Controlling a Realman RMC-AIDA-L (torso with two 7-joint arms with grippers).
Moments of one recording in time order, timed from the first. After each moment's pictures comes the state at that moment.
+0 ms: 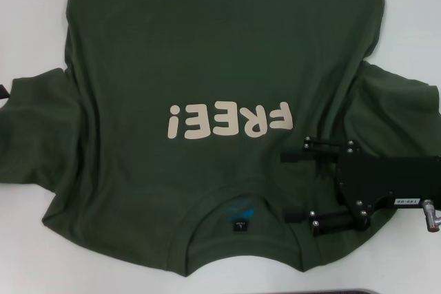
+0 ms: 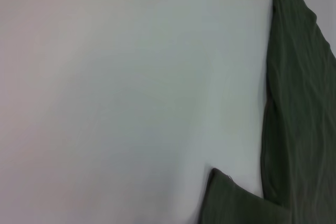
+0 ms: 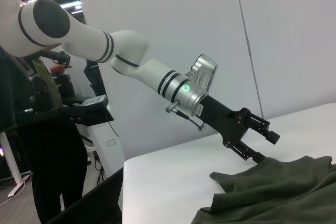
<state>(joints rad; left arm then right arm) -0.41 -1.93 0.42 0.67 2.33 1.36 -2.54 0.38 2.08 -0.78 -0.47 -1.98 -1.82 1.01</state>
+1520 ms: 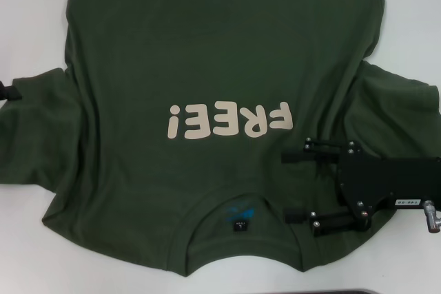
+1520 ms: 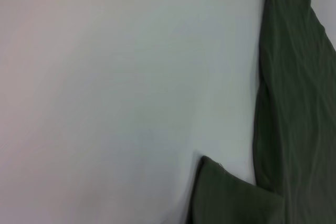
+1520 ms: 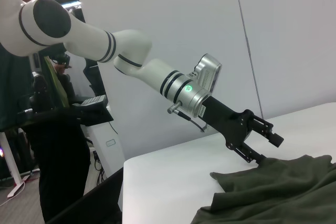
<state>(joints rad) -0.43 -1.94 0.44 0.66 2.33 1.36 -2.53 0.37 2.08 -0.78 -0.47 -1.98 -1.82 1.01</state>
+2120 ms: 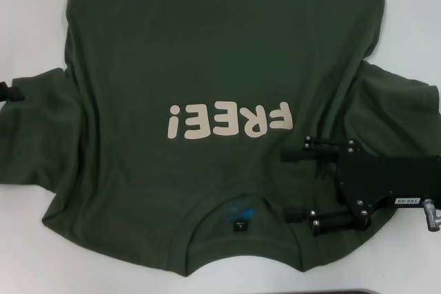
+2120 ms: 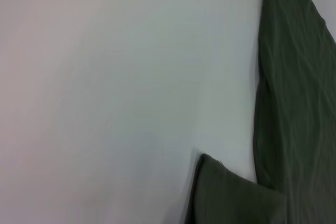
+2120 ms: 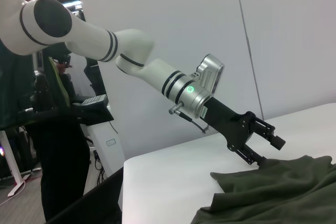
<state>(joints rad) -0.43 -1.94 0.46 0.65 2.33 1.35 -2.53 0.38 2.08 -0.78 -0.47 -1.98 -1.82 1.01</state>
